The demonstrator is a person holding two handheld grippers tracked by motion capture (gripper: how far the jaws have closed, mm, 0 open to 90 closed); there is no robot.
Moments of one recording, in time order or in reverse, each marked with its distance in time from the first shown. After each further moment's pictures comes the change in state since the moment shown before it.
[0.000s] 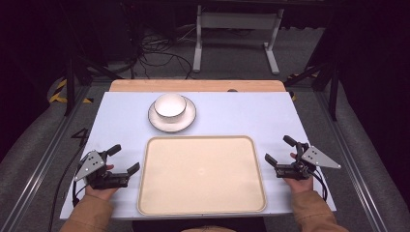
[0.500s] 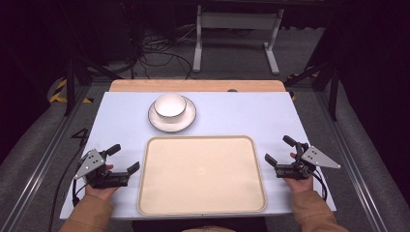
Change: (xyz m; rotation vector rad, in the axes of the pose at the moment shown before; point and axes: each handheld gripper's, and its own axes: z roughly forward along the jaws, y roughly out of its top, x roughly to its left) left arm -0.001 0.008 0.000 0.020 0.010 -0.004; right arm -0.001 -0.002 0.001 -0.003 0.005 0.004
